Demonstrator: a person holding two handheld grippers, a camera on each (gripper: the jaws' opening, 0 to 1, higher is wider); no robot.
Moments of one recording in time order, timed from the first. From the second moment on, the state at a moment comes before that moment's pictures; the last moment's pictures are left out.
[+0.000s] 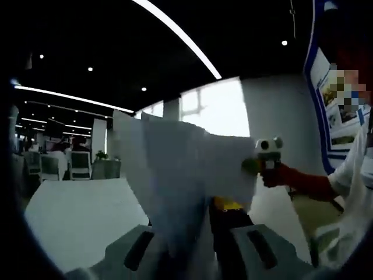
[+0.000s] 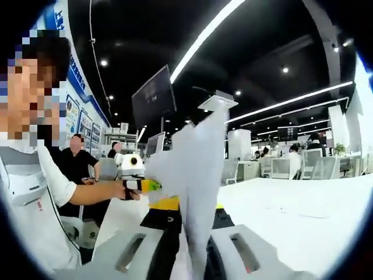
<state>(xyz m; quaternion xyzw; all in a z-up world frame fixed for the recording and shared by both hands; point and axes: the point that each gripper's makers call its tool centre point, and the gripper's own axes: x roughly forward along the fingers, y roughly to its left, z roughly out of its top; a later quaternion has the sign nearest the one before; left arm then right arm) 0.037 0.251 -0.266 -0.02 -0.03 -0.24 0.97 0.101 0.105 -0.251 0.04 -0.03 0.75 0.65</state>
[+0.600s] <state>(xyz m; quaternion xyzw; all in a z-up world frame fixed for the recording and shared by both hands) 0.064 0.220 -0.275 0.00 -0.06 -0.24 0.97 0.130 0.096 -0.281 0.05 -0.04 0.67 0.74</state>
